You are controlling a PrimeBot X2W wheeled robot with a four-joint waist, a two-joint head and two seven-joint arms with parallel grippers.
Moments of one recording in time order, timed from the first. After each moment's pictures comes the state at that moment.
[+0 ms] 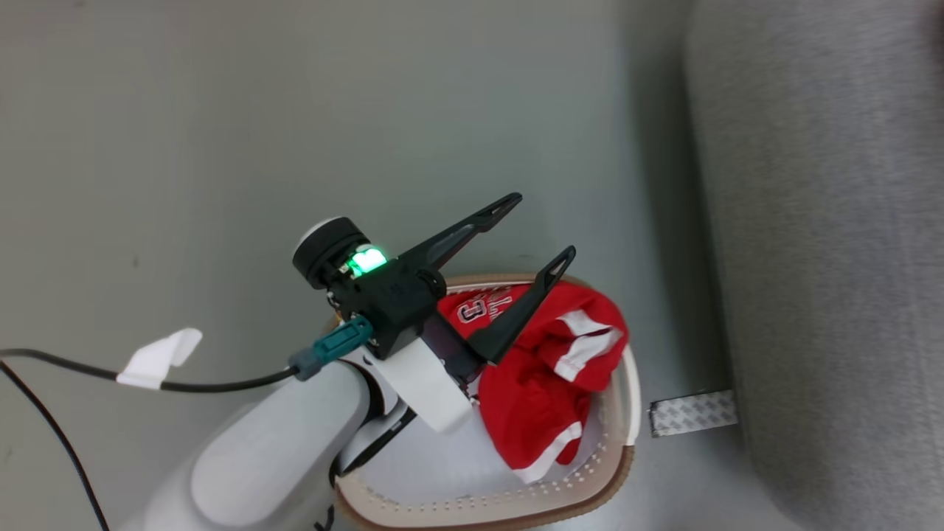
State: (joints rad) left arm -0.75 0.36 -0.82 0.07 -0.40 -0.10 -0.19; right arm -1.06 -0.49 -0.11 0.78 0.26 0.13 0.04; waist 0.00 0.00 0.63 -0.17
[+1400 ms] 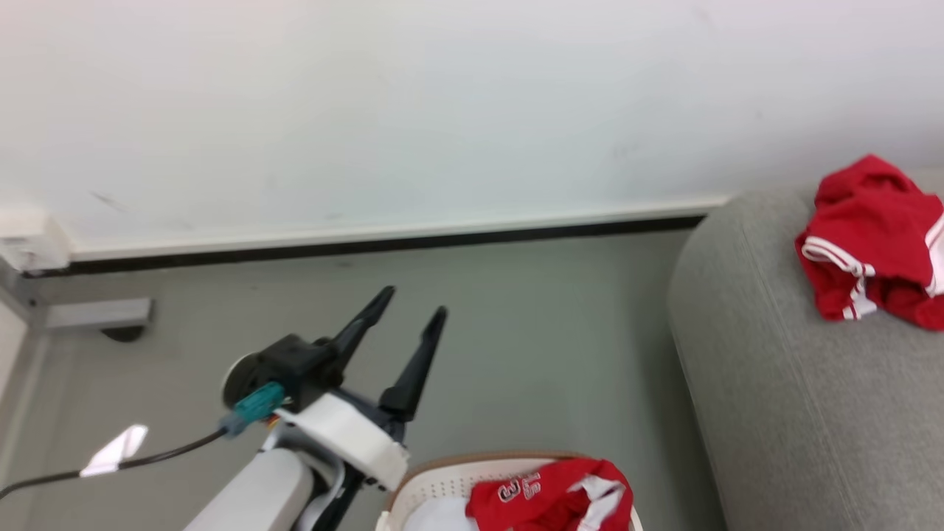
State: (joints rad) left arm -0.47 0.32 -0.65 0.24 -0.52 0.02 -0.26; right arm -0.55 -0.55 0.15 0.52 0.54 0.13 -0.05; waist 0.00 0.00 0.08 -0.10
